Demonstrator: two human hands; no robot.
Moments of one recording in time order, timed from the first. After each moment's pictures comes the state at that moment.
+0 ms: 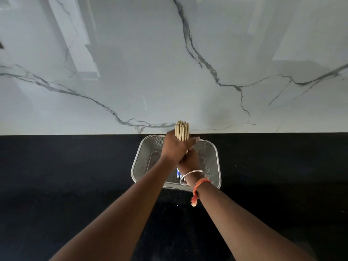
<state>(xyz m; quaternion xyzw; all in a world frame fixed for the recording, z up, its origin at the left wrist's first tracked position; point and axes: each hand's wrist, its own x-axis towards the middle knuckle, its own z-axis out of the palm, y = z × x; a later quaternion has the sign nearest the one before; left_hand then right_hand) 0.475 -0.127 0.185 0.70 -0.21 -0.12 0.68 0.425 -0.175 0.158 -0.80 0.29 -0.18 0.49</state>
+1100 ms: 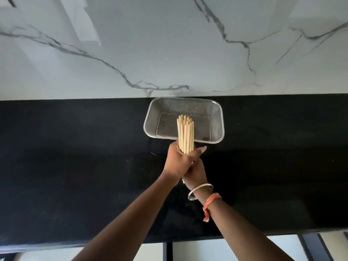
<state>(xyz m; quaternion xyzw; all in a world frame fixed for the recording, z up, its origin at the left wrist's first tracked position) 0.327 -0.033 0.143 0.68 -0.17 -0.20 0.68 0.279 -0.091 0.105 -0.78 0.28 -0.12 0.55</state>
